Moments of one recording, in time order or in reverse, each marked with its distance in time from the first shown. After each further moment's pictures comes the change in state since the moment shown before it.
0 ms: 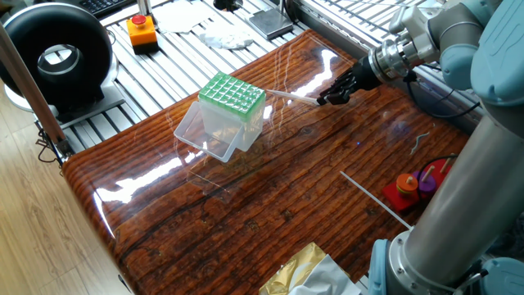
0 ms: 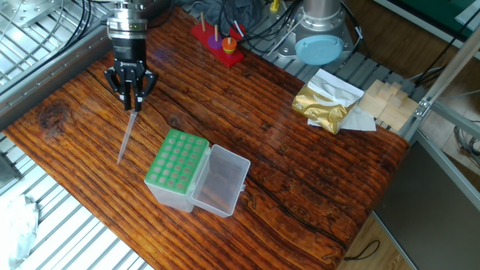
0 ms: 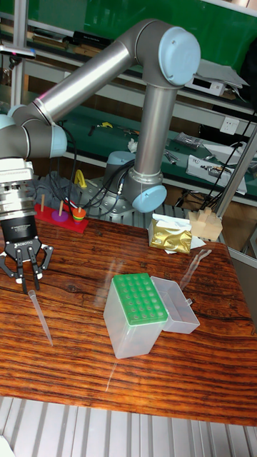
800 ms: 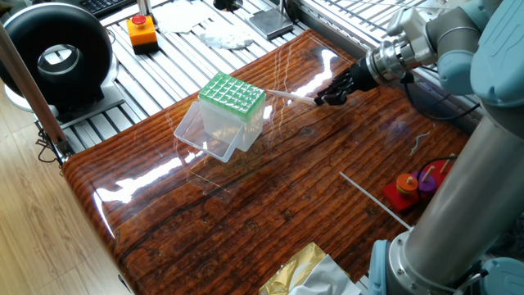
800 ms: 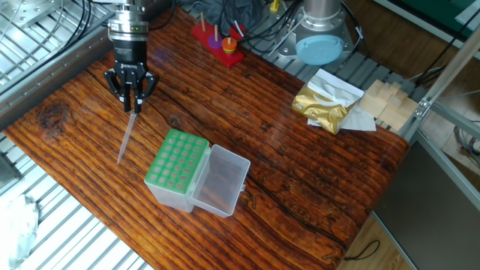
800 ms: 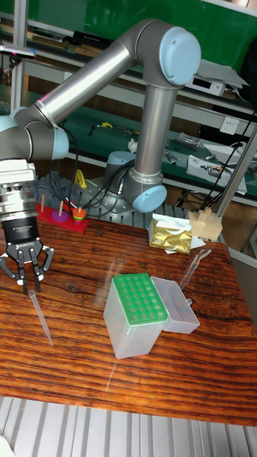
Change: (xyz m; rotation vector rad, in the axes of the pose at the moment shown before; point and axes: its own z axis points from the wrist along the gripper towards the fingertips) arm -0.004 0.000 0.004 0.013 -0.013 -0.012
